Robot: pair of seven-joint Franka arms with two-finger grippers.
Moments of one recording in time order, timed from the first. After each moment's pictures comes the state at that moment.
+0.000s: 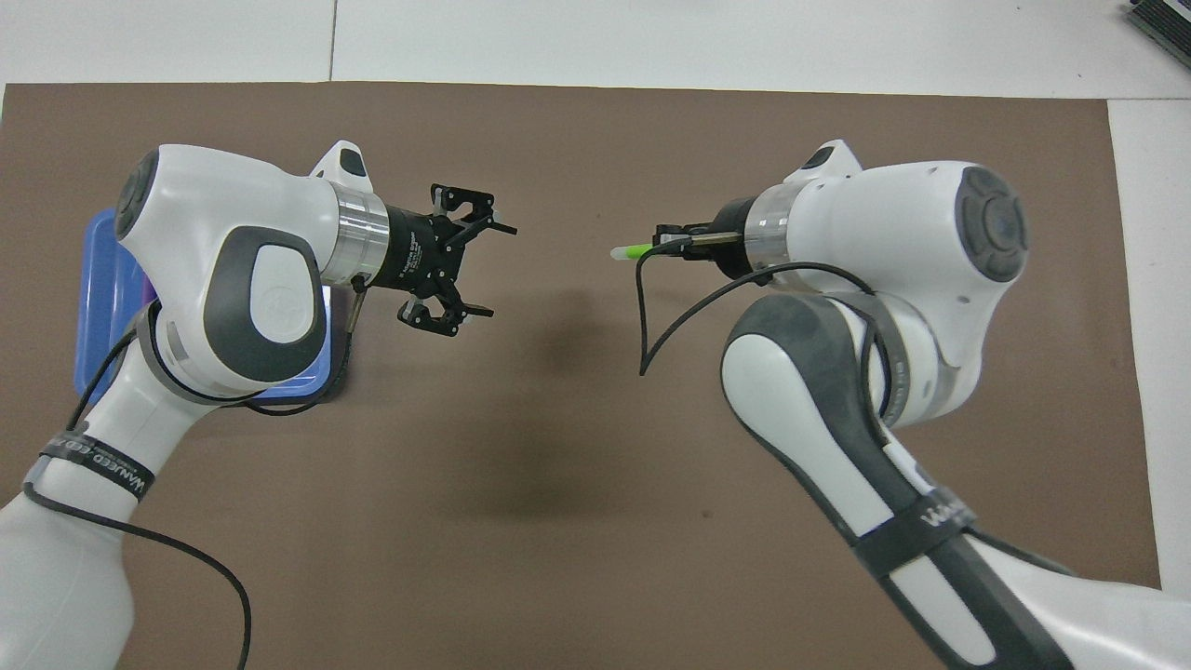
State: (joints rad) left arm -0.23 0.26 -0.12 -1.79 -0.73 2.16 -1.02; right arm 0.34 0.23 0.00 -1.74 0.43 2.29 0.08
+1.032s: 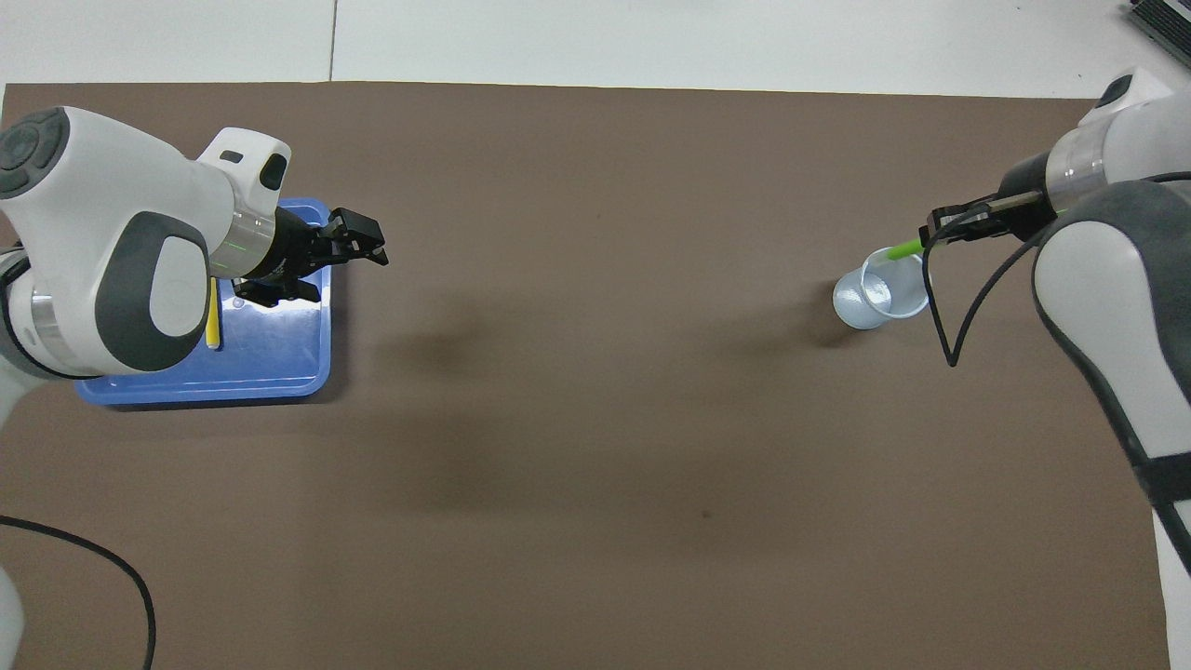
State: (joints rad) left arm -0.03 0.23 -0.11 -1.79 -0.19 2.05 -0.22; right arm -0.01 0.19 0.00 -1.65 0.14 1.89 -0.23
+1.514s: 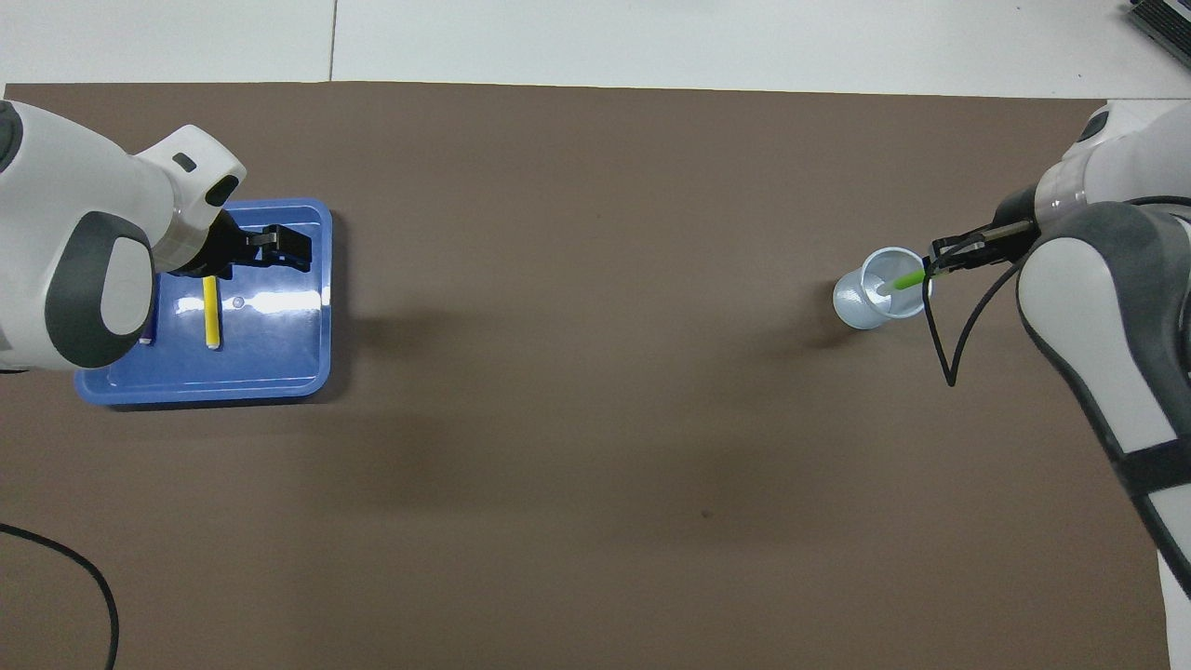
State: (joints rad) left arm 0.04 0.23 -0.11 -1.79 0.00 2.07 -0.05; right arm -0.01 0.19 0.01 -1.72 0.07 1.90 -0.23
